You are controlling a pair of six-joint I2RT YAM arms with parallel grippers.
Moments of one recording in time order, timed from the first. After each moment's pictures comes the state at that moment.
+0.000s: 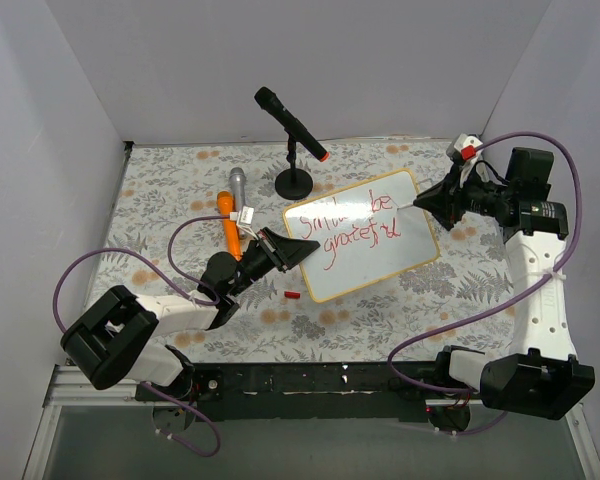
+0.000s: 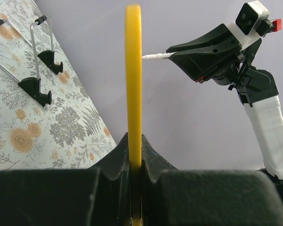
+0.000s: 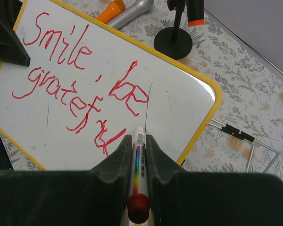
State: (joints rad) left arm -0.74 1.36 0.40 1.22 0.21 -1.17; right arm -0.14 1.17 1.32 -0.79 -1.06 -0.59
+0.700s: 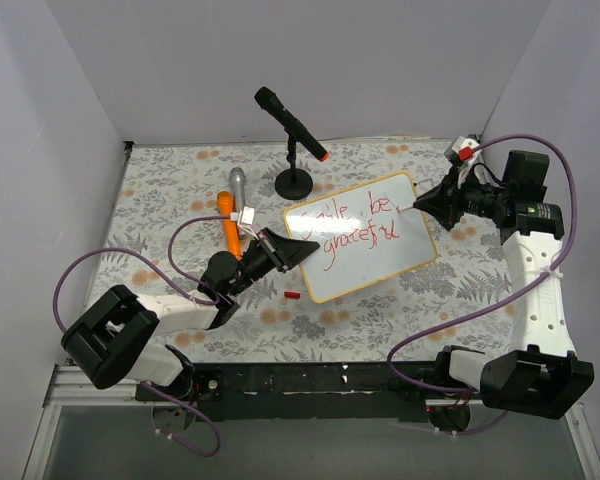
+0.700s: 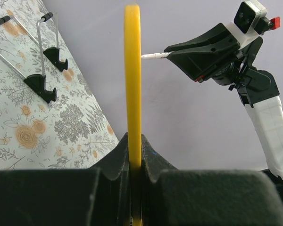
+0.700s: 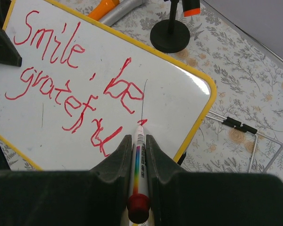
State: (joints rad) left arm -0.73 1.37 0.40 1.21 0.21 -1.17; right arm -0.14 1.18 1.28 -0.74 -1.03 -0.54
